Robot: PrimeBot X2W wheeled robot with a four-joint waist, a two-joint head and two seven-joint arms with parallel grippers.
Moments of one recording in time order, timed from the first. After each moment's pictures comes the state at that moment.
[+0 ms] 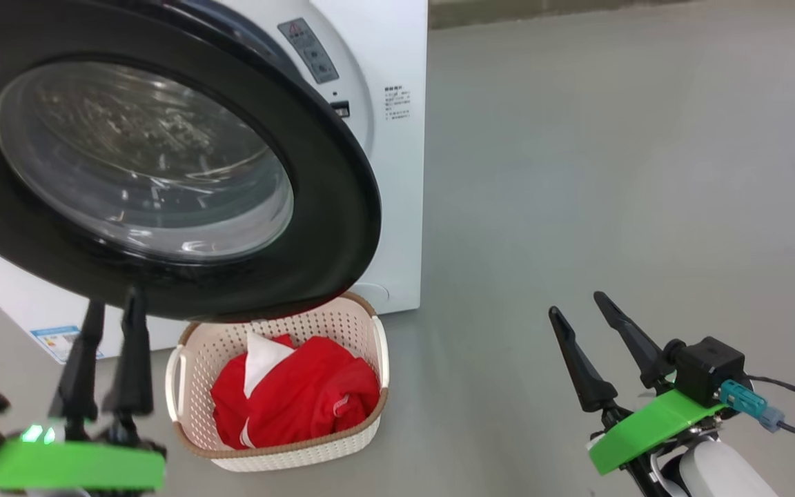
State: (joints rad) left arm -0.14 0.27 -0.07 -0.03 -0.93 0.00 -0.21; right arm -0.20 -0.15 0.26 0.32 0.46 0.13 -0.26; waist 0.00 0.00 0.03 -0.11
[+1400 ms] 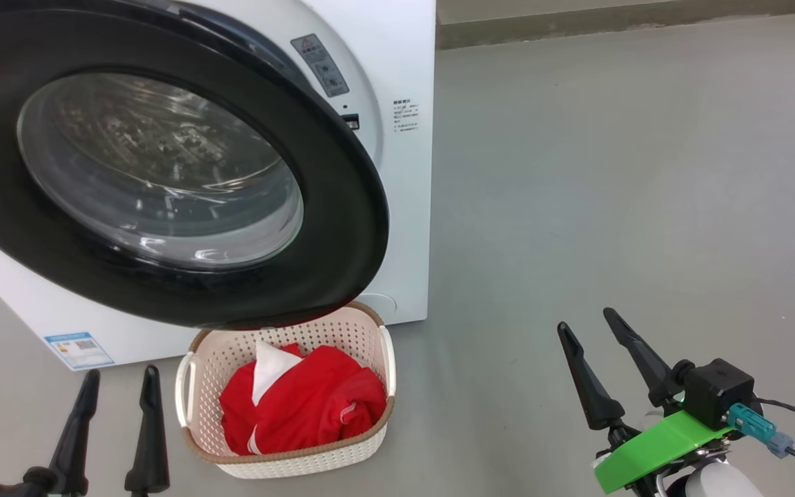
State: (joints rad) left arm 0.07 0.11 0.08 -0.01 -0.32 -0.07 -0.25; right arm -0.11 -0.13 0.21 0.26 0.41 0.13 -0.26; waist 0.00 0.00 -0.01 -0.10
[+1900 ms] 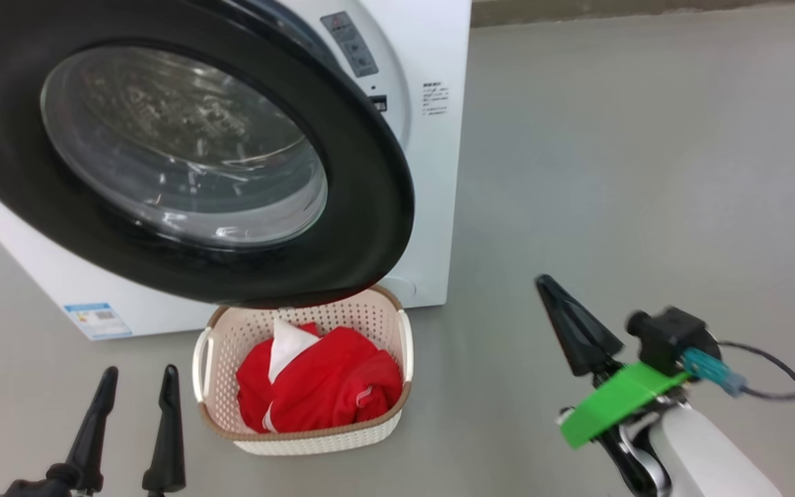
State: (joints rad) left arm 0.06 0.09 0.06 -0.01 -0.27 -0.08 -0.25; right arm -0.28 -0.14 0.33 0.36 0.45 0.13 -0.26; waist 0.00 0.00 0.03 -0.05
